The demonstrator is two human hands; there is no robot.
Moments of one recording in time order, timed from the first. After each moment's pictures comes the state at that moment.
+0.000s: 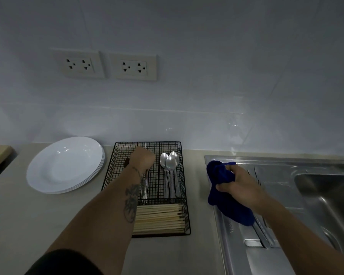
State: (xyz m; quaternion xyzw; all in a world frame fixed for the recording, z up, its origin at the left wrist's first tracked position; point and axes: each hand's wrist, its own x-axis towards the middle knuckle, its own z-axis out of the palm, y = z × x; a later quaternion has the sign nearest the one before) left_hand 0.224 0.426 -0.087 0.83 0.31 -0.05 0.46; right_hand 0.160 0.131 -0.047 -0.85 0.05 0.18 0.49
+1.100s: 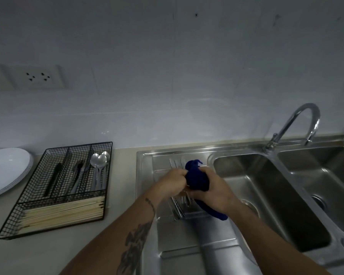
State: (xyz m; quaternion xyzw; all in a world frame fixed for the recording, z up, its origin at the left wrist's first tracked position) left_hand 0.129 0.088 -0.054 0.79 0.00 -0.27 0.55; right_hand 0.090 -0.075 -0.049 -0.88 -0.04 0.09 0.46
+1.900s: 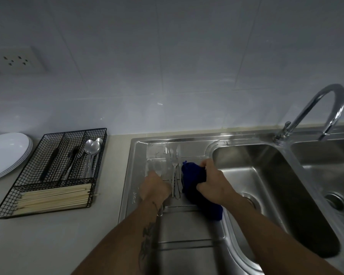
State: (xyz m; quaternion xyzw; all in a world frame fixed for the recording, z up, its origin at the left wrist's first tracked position) left_hand 0.123 0.058 -0.120 0.89 0.29 -0.08 0.33; right_hand 0.134 -0.126 -0.087 -0.88 -0.04 0.18 0.44
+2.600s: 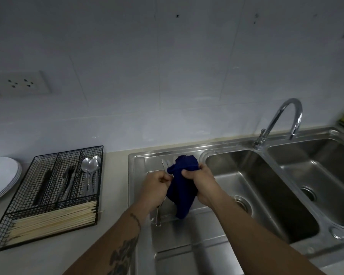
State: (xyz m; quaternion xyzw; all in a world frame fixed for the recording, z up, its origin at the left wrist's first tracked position) left_hand 0.107 0.100 -0.068 0.82 0.05 -0.07 0.57; right_hand 0.107 -0.052 -0.043 -0.58 0.20 0.10 0.78
